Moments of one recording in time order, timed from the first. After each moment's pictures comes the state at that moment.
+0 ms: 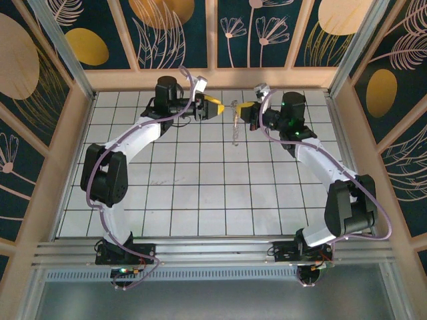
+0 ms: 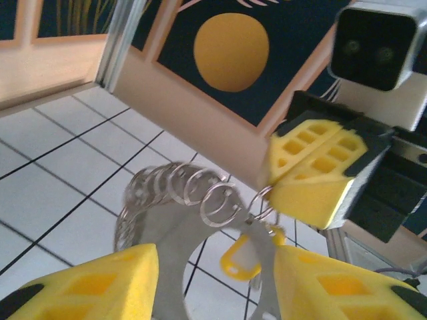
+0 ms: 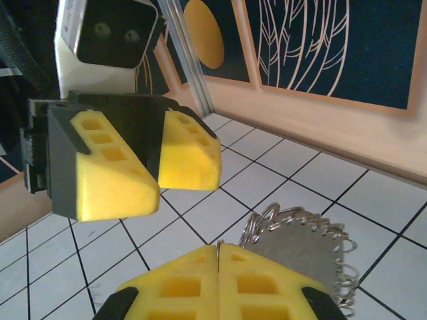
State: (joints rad) left arm -0.40 1.90 1.50 0.19 0.99 -0.35; right arm 0.28 1.49 1.07 0.23 -0.74 0.14
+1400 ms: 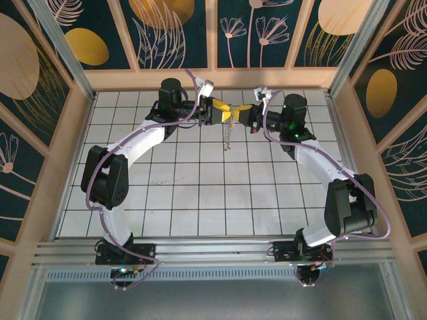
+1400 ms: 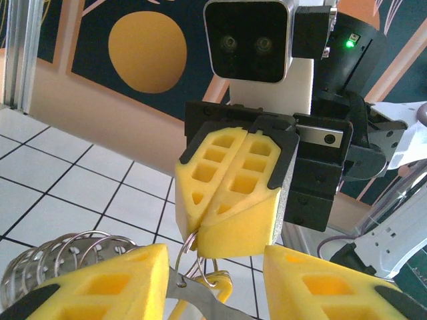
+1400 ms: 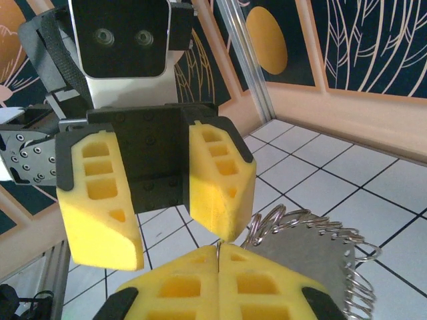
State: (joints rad) left arm -0.45 1.88 1.46 0.33 1.15 -0.38; right arm 0.27 1.49 1.03 0.38 -0.93 0.30
